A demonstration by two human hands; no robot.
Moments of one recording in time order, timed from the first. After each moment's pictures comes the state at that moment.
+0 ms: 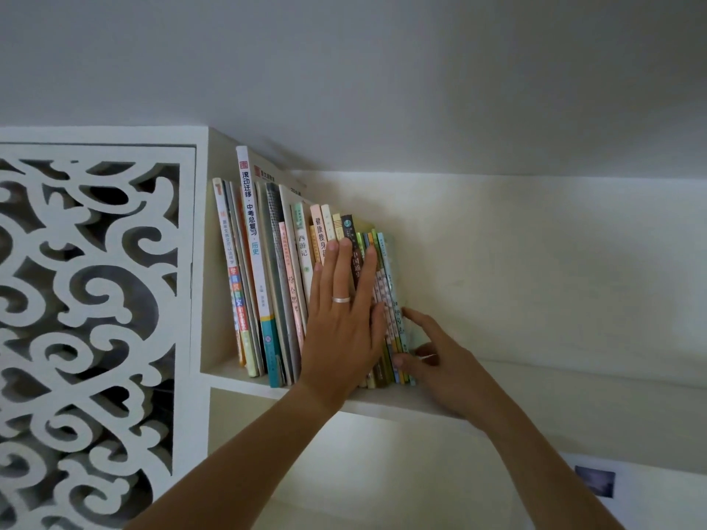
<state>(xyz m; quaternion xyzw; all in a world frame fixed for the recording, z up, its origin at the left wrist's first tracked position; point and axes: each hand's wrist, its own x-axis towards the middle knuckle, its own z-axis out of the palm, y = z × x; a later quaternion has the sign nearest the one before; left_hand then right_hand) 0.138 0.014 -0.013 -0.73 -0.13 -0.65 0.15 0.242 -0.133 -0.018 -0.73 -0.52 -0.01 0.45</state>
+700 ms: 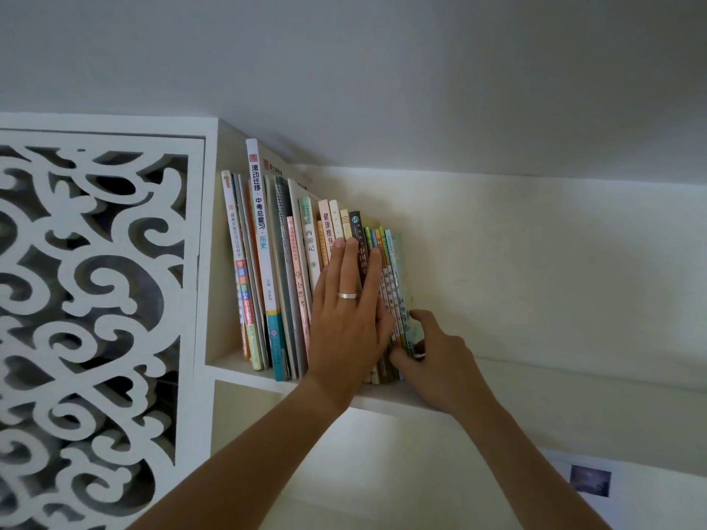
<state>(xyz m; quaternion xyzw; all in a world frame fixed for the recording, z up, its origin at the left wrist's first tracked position) 0.139 0.012 -0.014 -0.71 -0.18 -0.65 0.18 0.229 -0.119 -0.017 -0.77 -0.49 -0.14 0.39</state>
